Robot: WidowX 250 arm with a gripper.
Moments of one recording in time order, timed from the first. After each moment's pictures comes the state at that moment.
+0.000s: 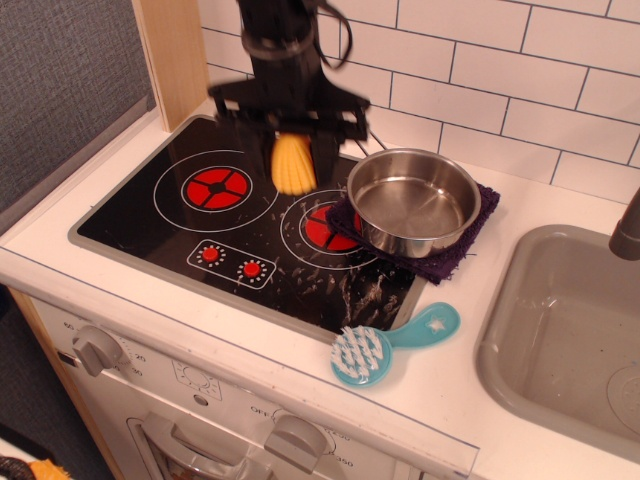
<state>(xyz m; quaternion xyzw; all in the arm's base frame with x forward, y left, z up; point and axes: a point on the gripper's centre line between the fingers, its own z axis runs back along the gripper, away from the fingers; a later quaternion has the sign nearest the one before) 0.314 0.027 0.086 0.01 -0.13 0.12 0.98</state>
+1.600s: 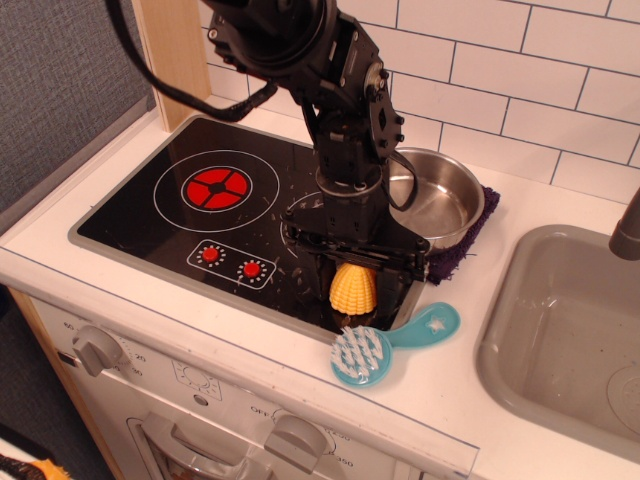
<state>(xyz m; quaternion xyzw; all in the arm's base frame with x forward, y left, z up) 0.290 -0.034 0.010 -0.04 -0.03 0.04 1.00</state>
